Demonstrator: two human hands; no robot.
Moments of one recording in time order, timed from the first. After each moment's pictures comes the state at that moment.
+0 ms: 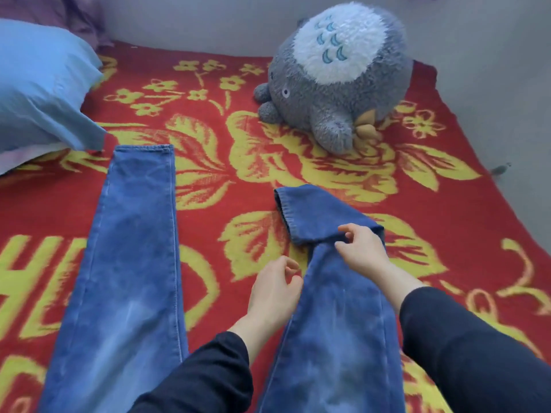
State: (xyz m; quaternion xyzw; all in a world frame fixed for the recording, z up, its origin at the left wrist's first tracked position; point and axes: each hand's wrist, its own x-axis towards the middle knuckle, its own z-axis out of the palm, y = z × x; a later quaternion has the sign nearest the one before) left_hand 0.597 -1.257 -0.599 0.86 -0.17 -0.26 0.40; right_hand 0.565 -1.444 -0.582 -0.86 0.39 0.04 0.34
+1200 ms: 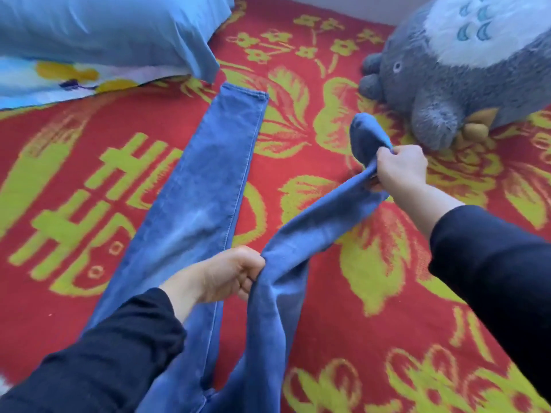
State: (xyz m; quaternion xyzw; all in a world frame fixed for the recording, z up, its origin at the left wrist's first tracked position) left_hand 0.565 -1.133 -0.549 0.62 0.06 -0.48 0.61; right_hand 0.672 -1.418 -0.519 -0.87 0.32 -0.06 0.38
